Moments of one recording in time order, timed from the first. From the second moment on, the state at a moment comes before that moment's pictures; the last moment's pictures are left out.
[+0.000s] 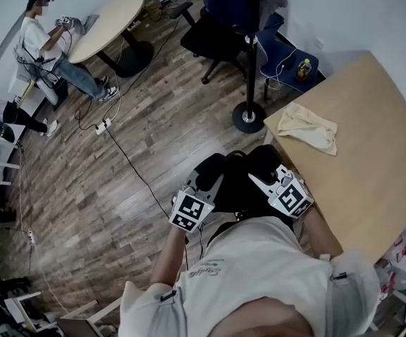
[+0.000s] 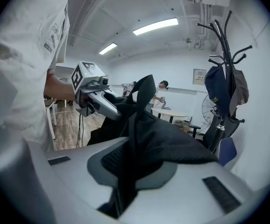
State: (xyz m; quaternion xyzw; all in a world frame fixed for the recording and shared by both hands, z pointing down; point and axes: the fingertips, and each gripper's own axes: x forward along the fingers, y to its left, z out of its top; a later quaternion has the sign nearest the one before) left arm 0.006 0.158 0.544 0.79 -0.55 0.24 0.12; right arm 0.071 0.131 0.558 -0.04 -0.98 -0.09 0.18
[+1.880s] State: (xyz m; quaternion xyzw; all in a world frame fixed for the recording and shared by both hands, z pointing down) left arm -0.142 -0.219 0.560 0.91 -0.28 0.31 0.03; right arm -0.065 -0.210 0.579 0.25 -0.96 0.04 0.14
